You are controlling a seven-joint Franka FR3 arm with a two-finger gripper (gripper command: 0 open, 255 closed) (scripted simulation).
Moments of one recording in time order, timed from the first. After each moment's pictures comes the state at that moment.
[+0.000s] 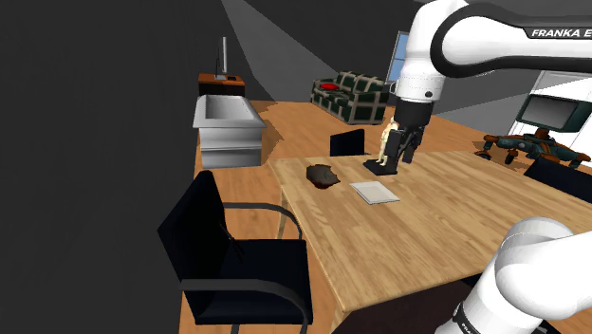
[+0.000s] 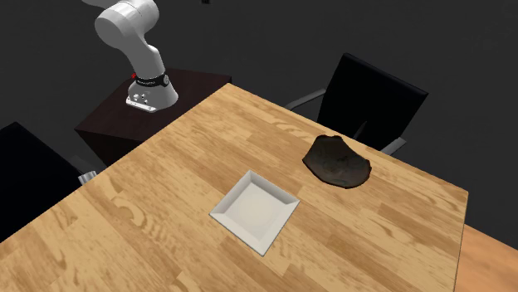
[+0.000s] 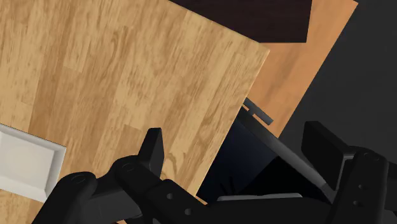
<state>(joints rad) -0.01 -0.78 0.07 -2.39 0.04 1.55 0.00</state>
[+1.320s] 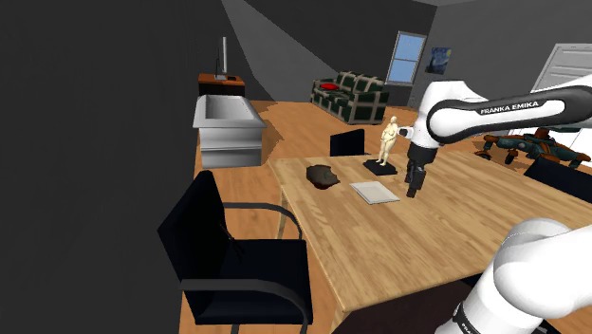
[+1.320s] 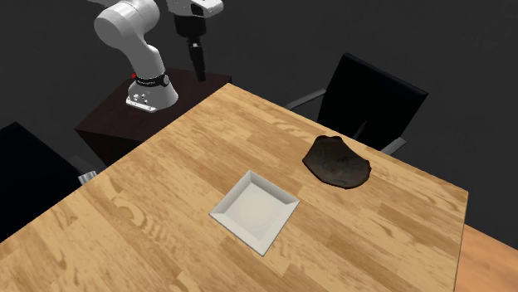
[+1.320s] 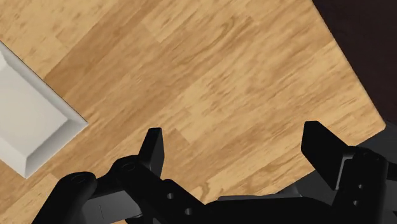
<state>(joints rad) -0.04 -0.70 -0.38 -2.67 -0.32 2.01 -0.72</state>
